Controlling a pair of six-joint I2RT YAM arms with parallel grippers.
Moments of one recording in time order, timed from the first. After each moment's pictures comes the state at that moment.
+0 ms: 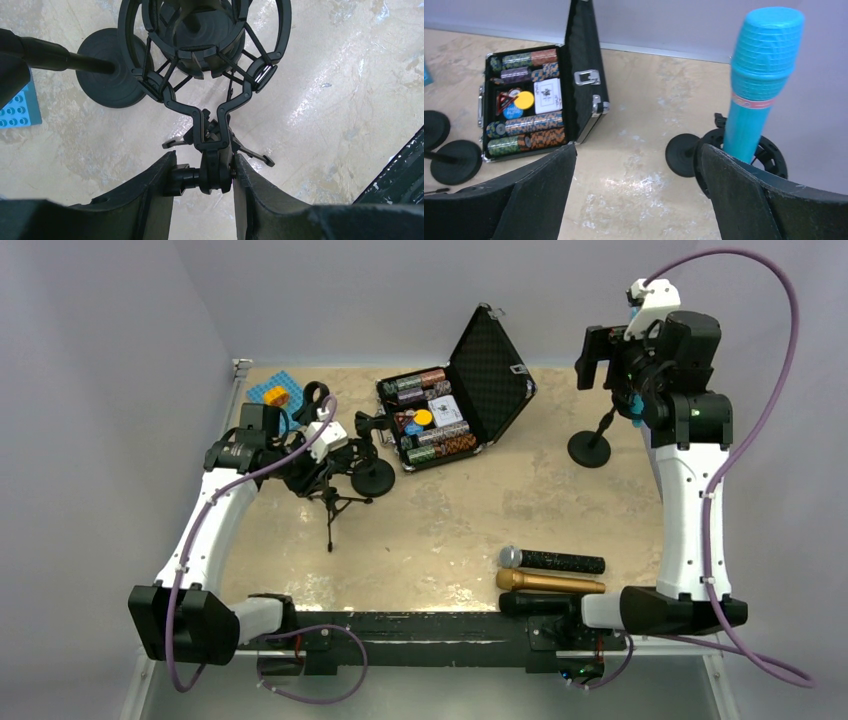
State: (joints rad) left arm -0.06 1.22 1.12 -0.91 0.45 0.75; right arm -0.01 1.33 1.82 -0.83 -0.10 -0.06
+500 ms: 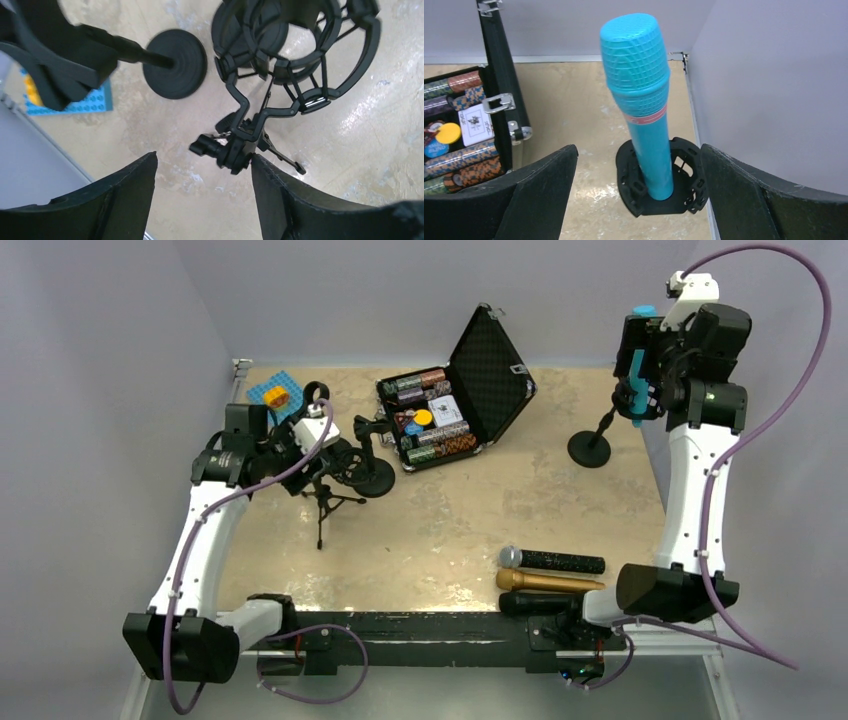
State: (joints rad) left arm -0.04 1.15 1.12 -0.85 0.36 0.83; right arm -0.20 1.41 1.84 -0.74 -0.05 -0.11
